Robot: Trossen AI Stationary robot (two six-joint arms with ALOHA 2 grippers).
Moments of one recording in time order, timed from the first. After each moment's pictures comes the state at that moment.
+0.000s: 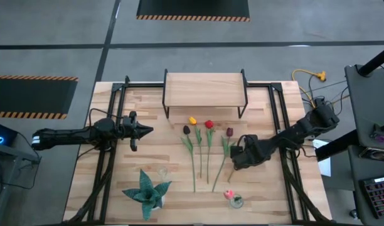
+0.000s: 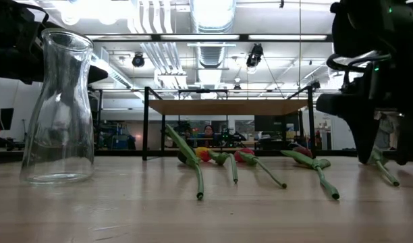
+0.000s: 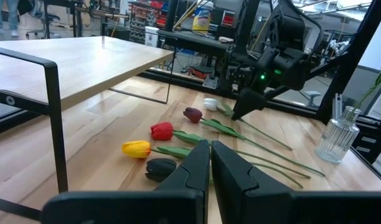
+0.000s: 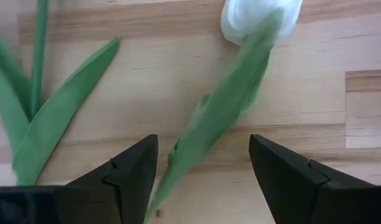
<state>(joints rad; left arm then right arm) 0.09 0.20 0.01 0.10 -0.06 -0.20 0.39 1.57 0.77 -0.85 0.26 2.06</state>
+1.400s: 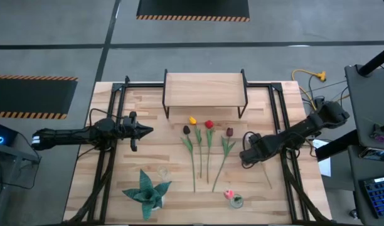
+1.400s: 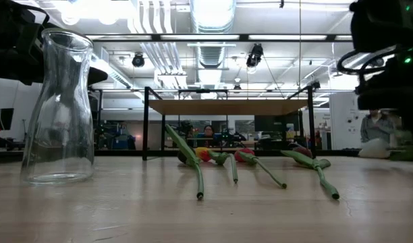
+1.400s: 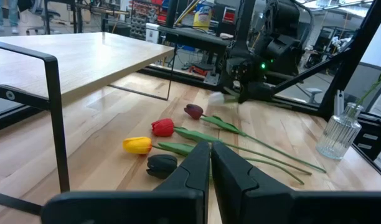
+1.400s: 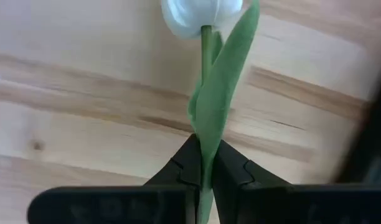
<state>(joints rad) 0.09 0.20 0.01 0.09 -0.06 -0.20 0.39 1.39 0.69 -1.02 0.06 1.71</state>
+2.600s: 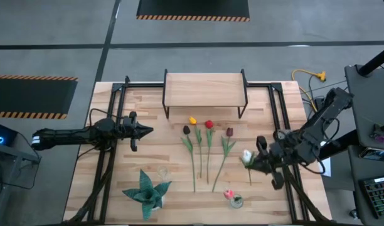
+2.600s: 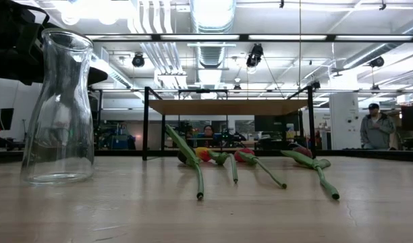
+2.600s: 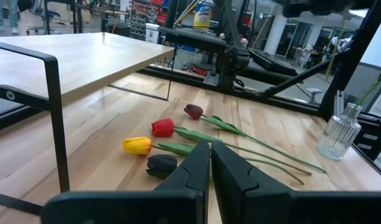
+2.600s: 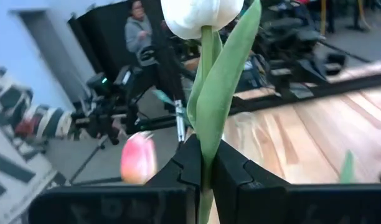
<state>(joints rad) 0.09 0.20 0.01 0.09 -0.06 -0.20 0.84 0.92 0.70 0.13 0.62 0.40</state>
